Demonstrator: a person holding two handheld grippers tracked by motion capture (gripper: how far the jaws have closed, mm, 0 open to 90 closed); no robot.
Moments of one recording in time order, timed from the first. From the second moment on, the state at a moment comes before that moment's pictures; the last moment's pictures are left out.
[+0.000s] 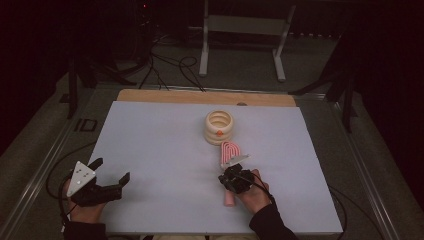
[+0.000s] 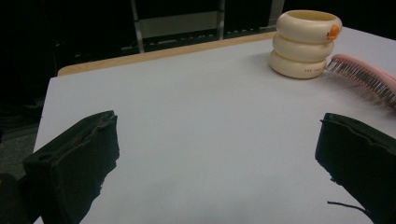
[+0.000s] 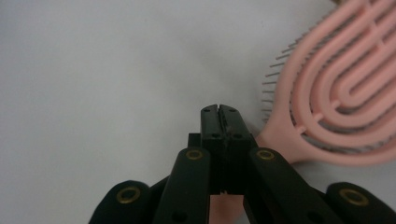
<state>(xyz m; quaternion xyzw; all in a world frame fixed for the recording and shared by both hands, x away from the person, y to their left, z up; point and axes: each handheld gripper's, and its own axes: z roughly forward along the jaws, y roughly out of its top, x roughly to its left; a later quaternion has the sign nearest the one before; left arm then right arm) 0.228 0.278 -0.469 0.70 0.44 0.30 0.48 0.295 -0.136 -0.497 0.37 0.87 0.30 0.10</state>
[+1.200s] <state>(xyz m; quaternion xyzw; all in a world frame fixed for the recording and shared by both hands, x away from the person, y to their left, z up) 0.228 0.276 -0.470 0.70 0.44 0.30 0.47 0.283 -0.206 -0.472 0.34 0.83 0.42 0.13</state>
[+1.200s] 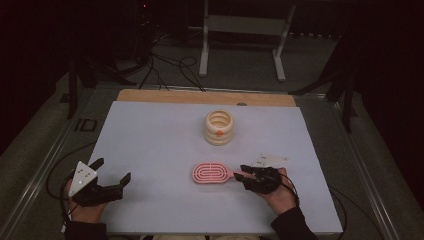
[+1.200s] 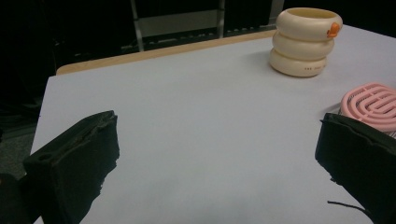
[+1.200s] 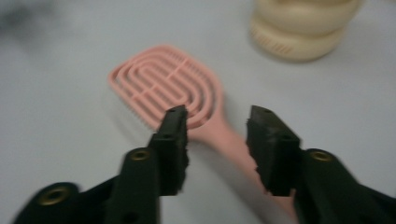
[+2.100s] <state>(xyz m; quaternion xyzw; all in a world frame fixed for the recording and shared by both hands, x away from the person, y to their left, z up) 0.233 0.270 -0.476 0.70 0.43 0.31 0.48 0.255 -0.290 -0.466 0.39 0.71 0.52 0.27</state>
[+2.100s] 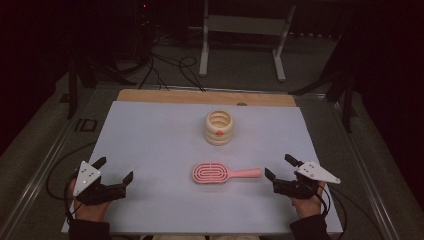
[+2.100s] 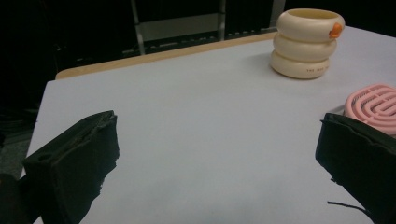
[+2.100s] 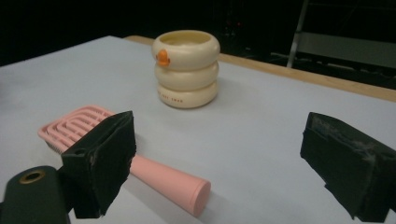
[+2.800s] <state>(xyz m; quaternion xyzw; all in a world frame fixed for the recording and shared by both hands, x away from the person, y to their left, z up) 0.234 0.269 -0.481 0.70 0.44 0.31 0.47 0.273 -0.281 -0.461 0.37 0.74 0.50 0.25</state>
